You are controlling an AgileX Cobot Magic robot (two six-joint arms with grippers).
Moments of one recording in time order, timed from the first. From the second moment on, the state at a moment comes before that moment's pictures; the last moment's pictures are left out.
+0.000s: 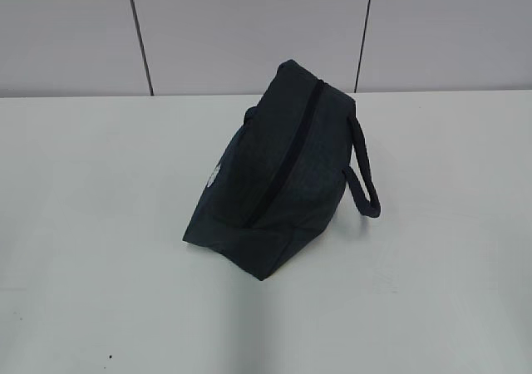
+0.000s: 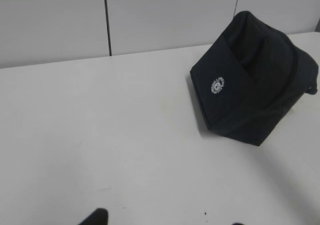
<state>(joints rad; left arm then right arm) -0.36 -0.01 -0.52 0.02 1.11 0.02 -0.04 -0.02 -0.50 0.04 1.15 -0.09</state>
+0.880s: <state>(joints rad) 0.04 -0.02 -0.52 0.02 1.11 0.02 0.00 -0.02 -0.50 0.04 1.15 -0.09</state>
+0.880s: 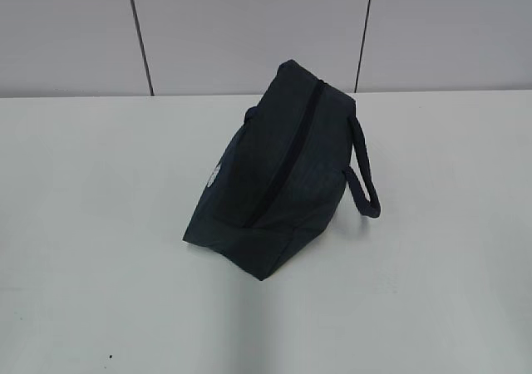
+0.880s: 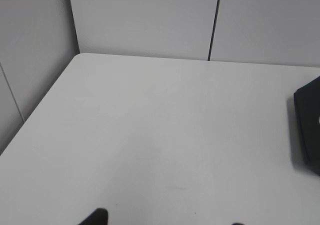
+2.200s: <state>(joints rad) 0.04 -0.02 -0.52 0.02 1.11 0.02 0.01 -0.02 -0.50 0.04 1.15 -0.09</state>
